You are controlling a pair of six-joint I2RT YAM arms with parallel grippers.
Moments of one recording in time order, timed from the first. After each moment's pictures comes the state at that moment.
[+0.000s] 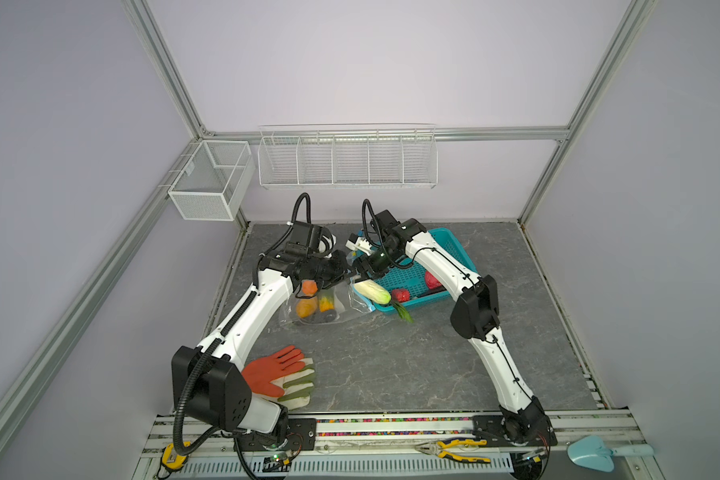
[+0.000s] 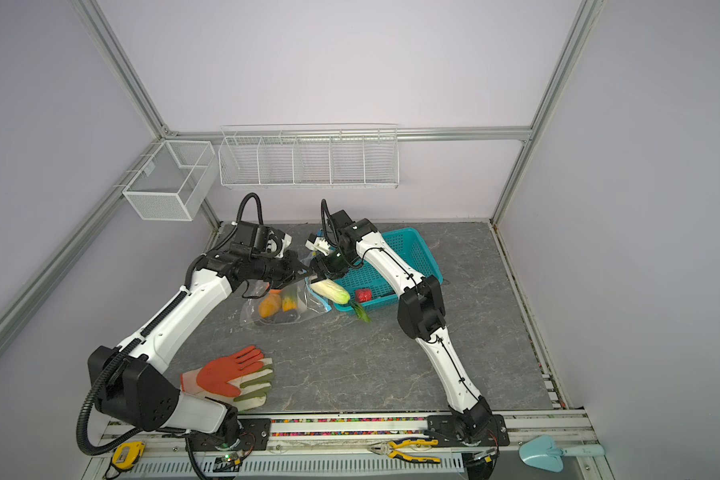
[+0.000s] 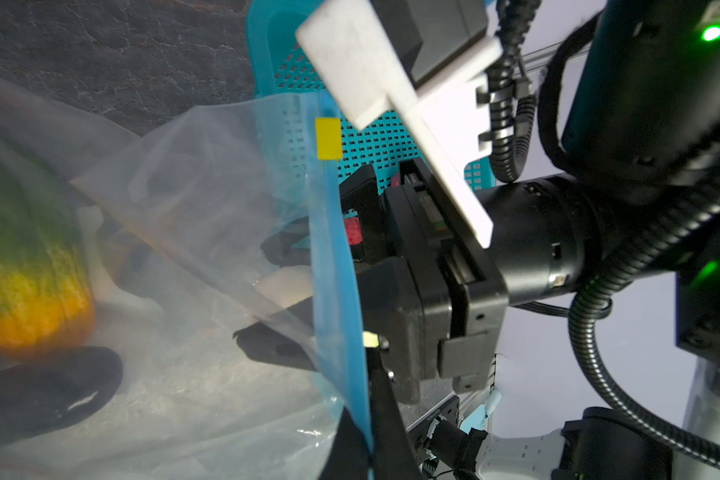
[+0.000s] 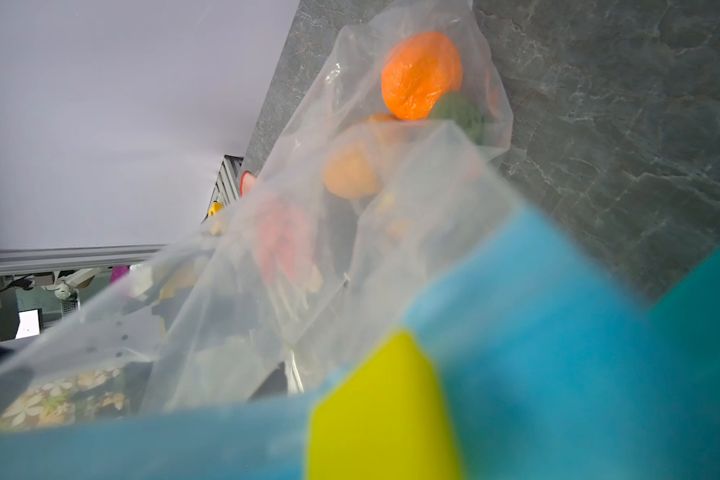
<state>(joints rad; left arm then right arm) -0.38 1.47 1.34 -0.72 0.52 -0.69 0.65 2.46 2.47 -1.22 -0.78 0.08</state>
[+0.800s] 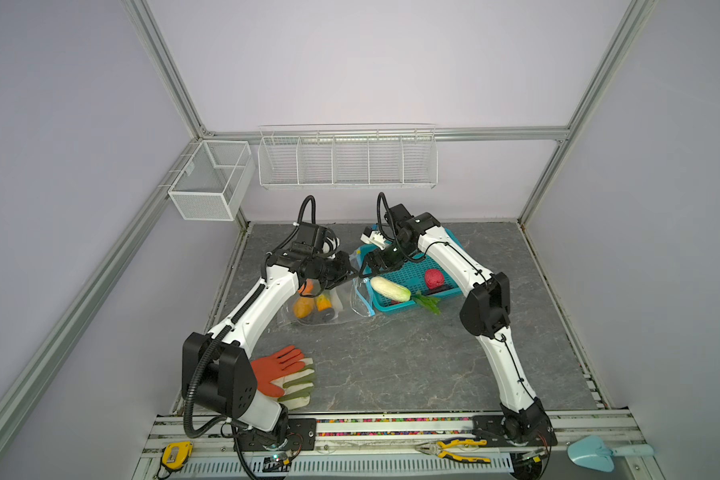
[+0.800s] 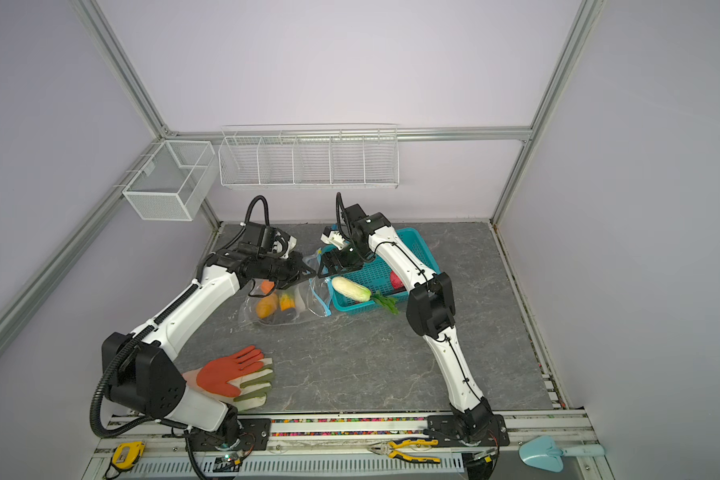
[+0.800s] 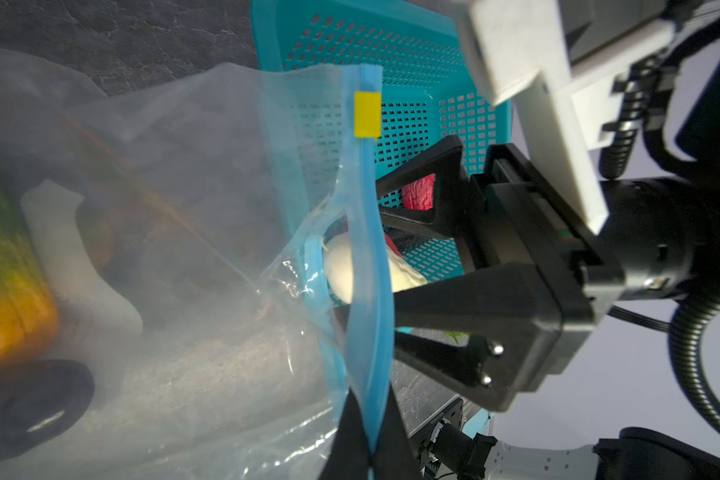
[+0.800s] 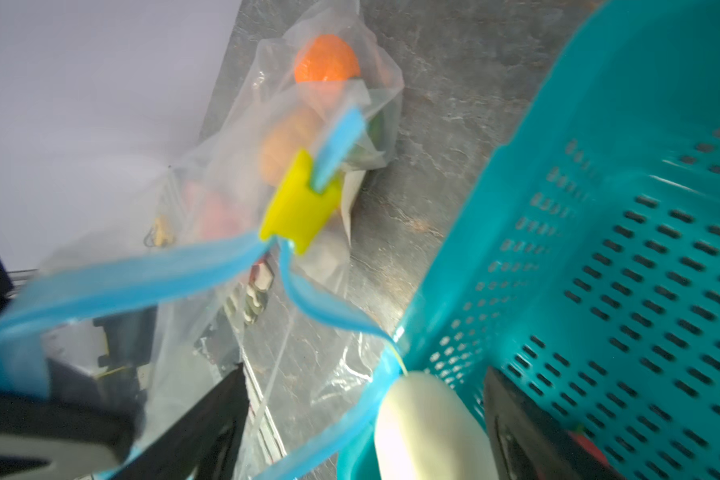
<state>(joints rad) -0.38 1.53 1.33 -0.69 0.52 -0.69 0.56 2.36 2.38 -1.24 -0.63 0.01</state>
